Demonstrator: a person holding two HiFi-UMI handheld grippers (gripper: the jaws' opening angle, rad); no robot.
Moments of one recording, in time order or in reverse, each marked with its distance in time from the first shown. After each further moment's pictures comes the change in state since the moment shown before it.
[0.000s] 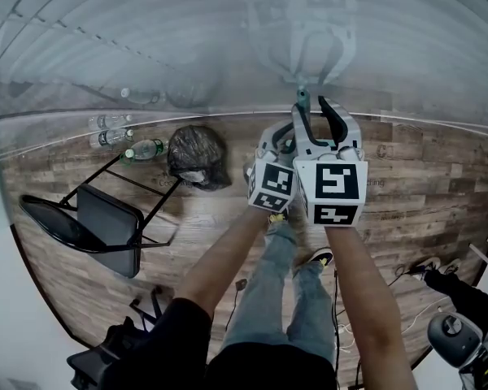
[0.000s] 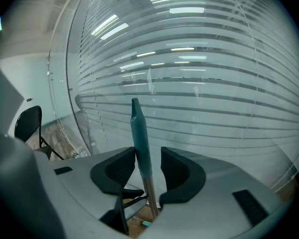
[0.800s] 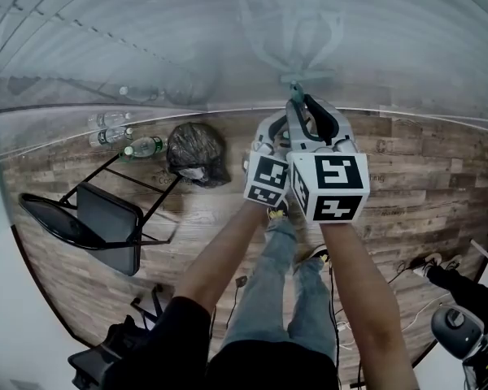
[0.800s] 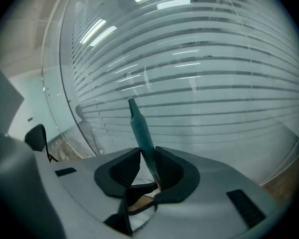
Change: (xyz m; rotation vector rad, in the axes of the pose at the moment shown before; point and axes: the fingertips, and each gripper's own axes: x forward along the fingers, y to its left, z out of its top) left arm -0.003 -0.003 0.011 -0.044 -0.077 -0.041; right arm -0.003 0.013 -0.010 0.161 0.023 0.049
